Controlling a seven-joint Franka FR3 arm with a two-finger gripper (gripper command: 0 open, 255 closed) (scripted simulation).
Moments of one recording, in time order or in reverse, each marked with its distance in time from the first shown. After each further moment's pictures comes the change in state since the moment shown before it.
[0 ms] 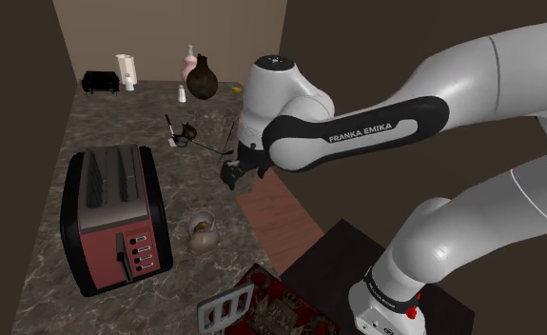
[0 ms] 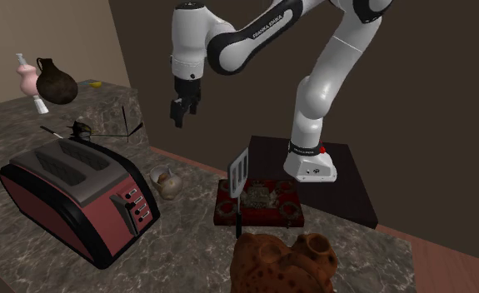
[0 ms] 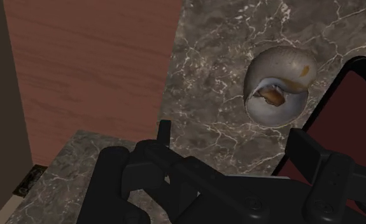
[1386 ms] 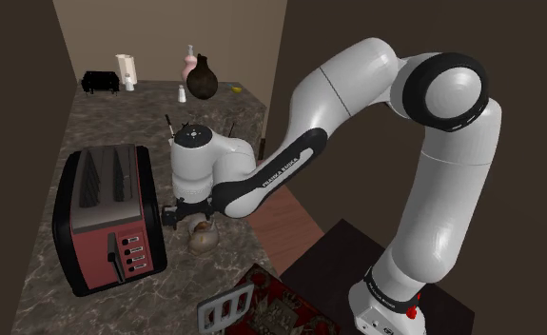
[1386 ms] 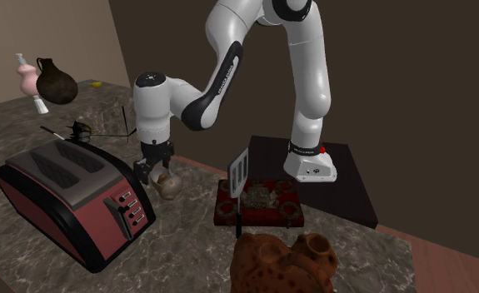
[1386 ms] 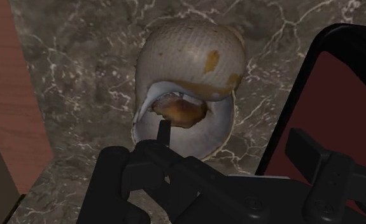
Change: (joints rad) arm 0.004 0.697 0.140 0.293 -0.577 0.228 0.721
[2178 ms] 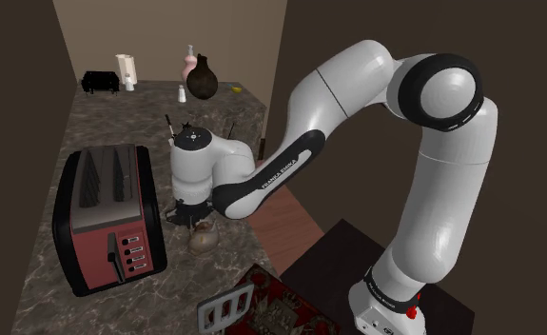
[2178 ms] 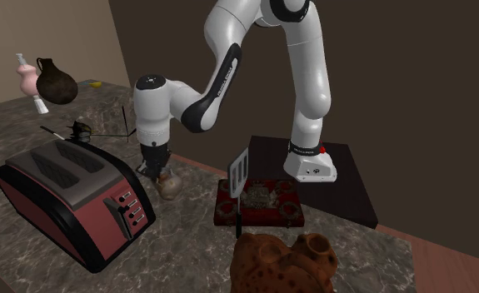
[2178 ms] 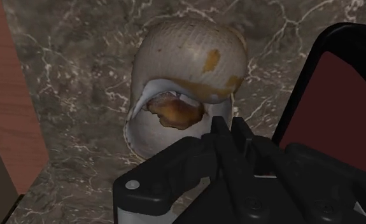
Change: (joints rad) arm 0.007 0.017 -0.010 0.004 -0.021 0.011 0.014
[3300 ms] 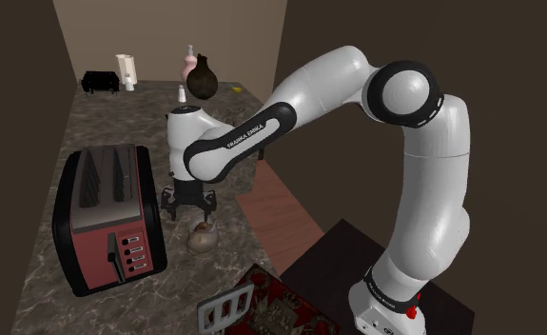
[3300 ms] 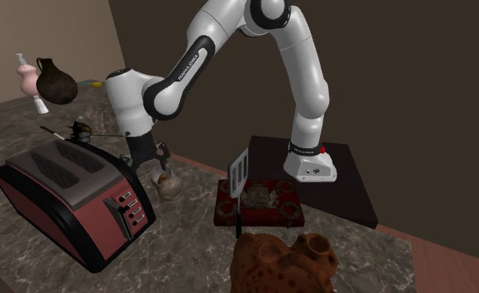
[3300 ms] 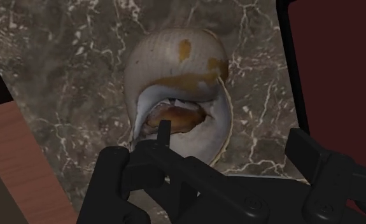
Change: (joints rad) arm -0.093 0.159 0.025 0.224 0.359 -0.221 0.039
